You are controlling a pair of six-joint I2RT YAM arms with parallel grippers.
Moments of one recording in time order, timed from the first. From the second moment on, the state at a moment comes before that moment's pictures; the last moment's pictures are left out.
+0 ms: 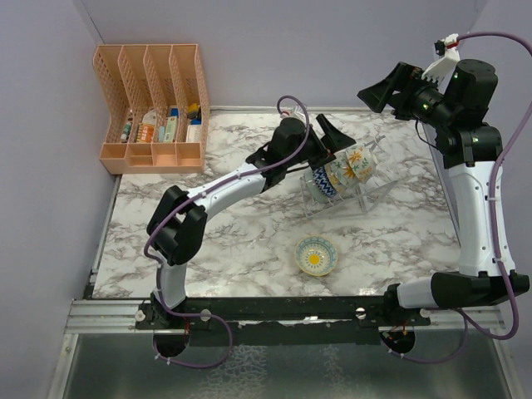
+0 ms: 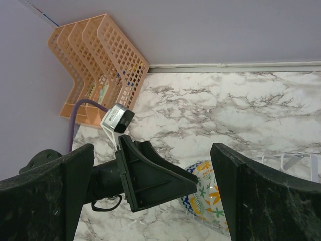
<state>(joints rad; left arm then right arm) -0.77 1.91 1.55 0.16 0.20 -1.20 0.04 1.38 1.80 -0.62 -0.44 0.39</state>
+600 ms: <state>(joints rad) -0.78 2.01 1.67 0.14 0.23 -1.18 0.04 1.38 1.80 -0.62 -0.44 0.39</state>
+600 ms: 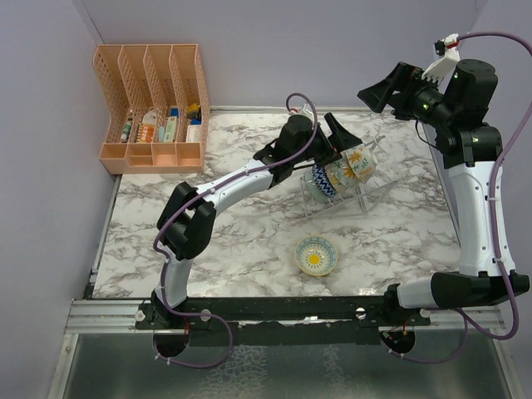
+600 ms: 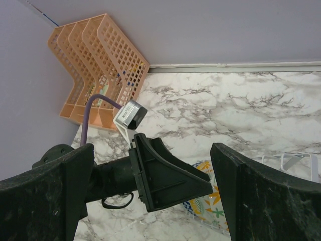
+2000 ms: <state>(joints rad) -1.25 1.71 1.44 -0.64 0.16 -0.20 0.04 1.39 1.83 -0.62 -0.44 0.40</state>
